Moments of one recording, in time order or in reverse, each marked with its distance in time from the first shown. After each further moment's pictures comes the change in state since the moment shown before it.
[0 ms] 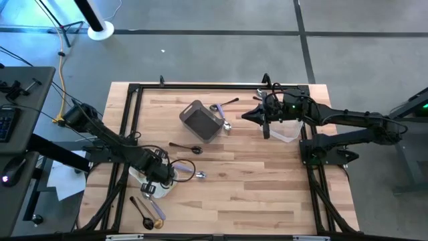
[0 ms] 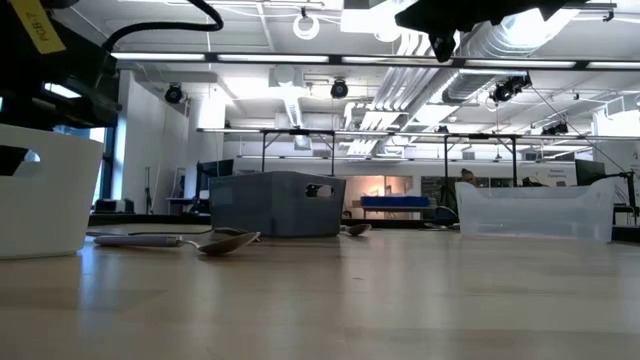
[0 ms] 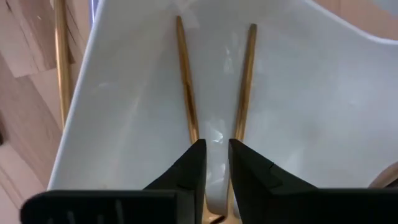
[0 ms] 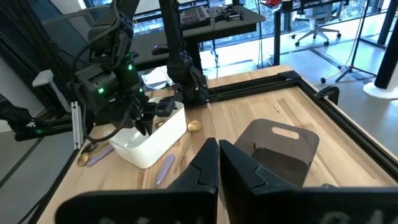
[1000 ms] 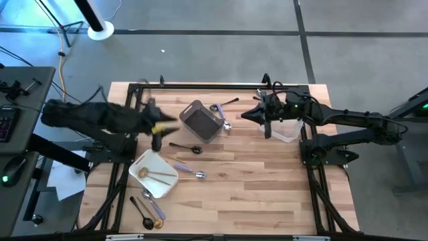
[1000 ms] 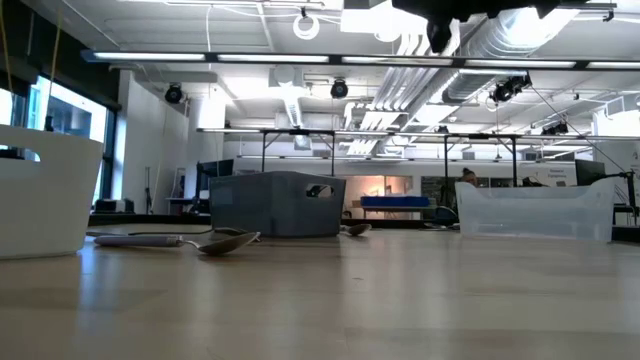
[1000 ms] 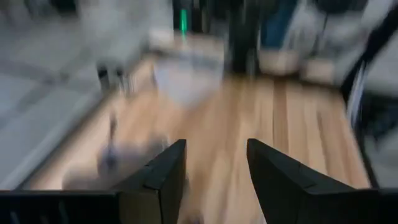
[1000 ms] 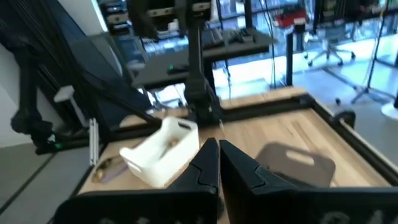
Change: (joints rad) left arm 0.322 -0.490 0.327 0.330 -0.447 0.065; right arm 0.000 0.000 0.000 0.105 -0.050 0.018
